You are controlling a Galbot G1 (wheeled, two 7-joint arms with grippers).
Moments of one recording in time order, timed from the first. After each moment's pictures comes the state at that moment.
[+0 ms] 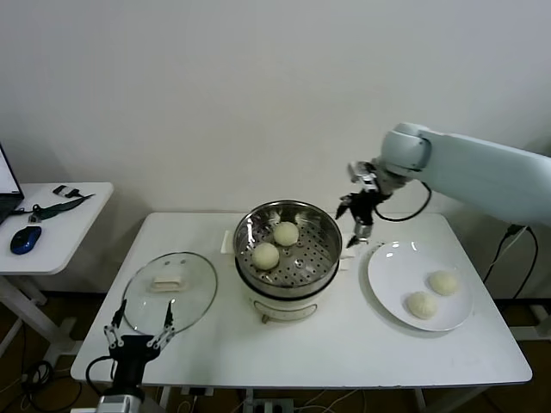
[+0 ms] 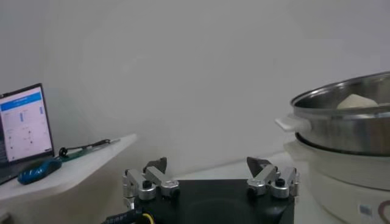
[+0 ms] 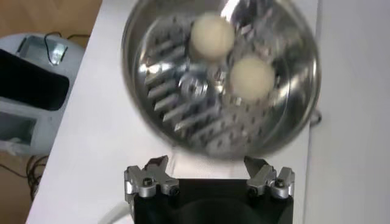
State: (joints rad) left arm 1.75 -1.46 -0.63 -2.12 0.11 -0.04 -0.10; right arm 0.63 0.78 -1.39 1.27 0.46 -0.24 -1.11
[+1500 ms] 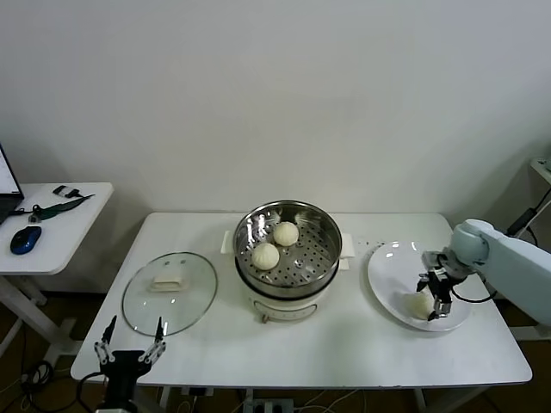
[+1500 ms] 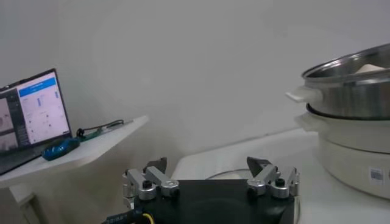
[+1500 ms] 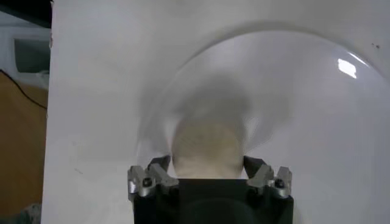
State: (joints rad) left arm 1.79 -1.50 -0.68 -2.08 0.13 -0.06 -0.10; right arm 0.01 0.67 -0.92 1.03 -0.03 -0.08 -1.17
